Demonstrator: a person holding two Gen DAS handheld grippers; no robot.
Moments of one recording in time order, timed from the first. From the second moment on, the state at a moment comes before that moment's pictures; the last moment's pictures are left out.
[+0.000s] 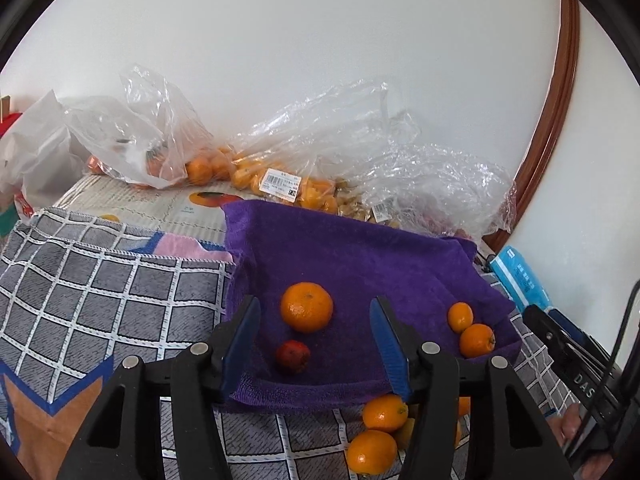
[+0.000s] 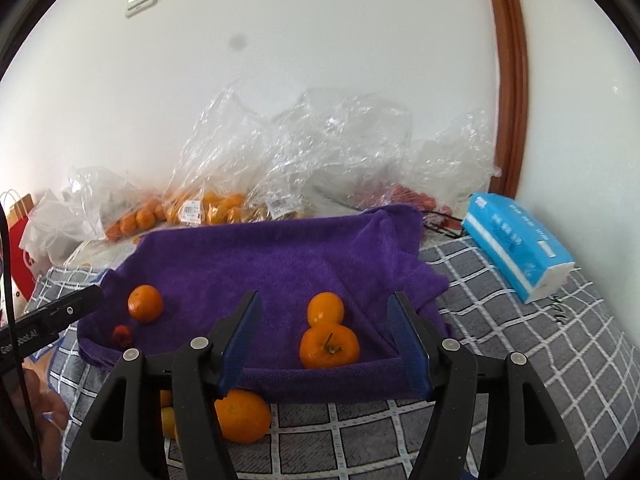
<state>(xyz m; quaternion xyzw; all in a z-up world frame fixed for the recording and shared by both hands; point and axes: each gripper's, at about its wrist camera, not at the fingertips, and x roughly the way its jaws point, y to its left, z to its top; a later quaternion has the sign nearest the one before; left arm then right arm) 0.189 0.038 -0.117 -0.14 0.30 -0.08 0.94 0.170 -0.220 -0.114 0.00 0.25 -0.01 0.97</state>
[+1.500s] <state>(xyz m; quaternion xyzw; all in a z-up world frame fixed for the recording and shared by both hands) 0.113 0.068 -0.170 -0.11 0.41 -0.07 0.90 0.102 -0.208 -0.145 0.03 0.36 0.04 0.93</state>
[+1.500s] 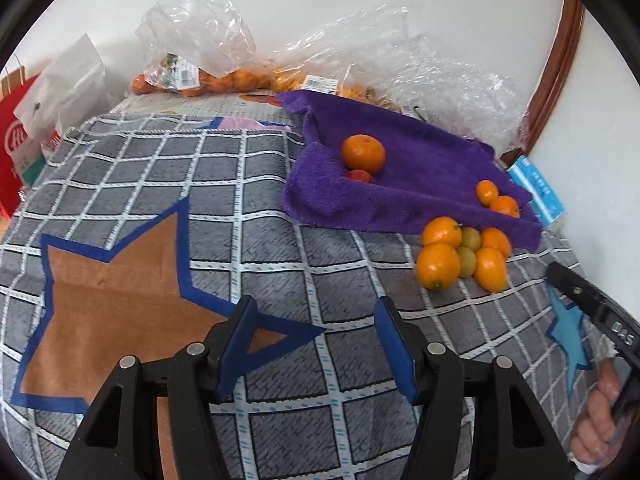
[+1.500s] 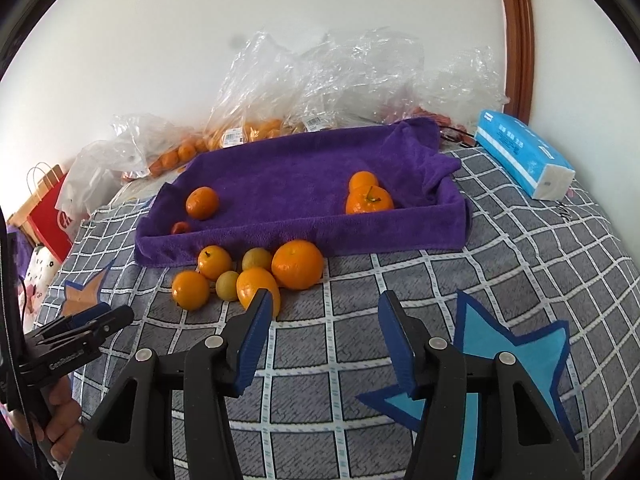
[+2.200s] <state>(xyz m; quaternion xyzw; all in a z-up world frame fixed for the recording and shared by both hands) 0.115 0.067 -0.170 -0.12 0.41 -0.08 0.90 0.180 -0.200 -0.174 0.10 0.42 0.09 0.90</state>
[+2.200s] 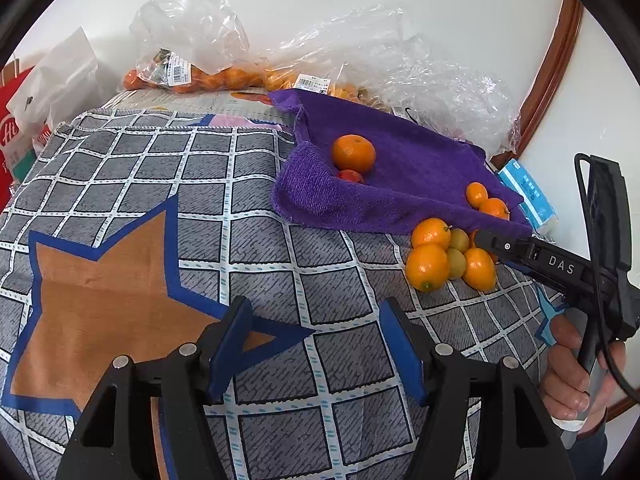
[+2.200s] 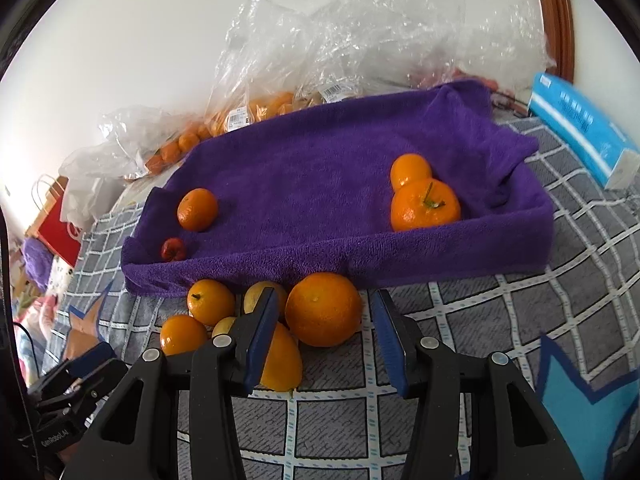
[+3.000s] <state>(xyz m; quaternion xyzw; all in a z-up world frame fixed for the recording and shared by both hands) 0.116 0.067 -0.170 -0.12 0.41 -0.08 0.90 0.128 -0.253 -0.176 0.05 0.41 0.03 0.91</state>
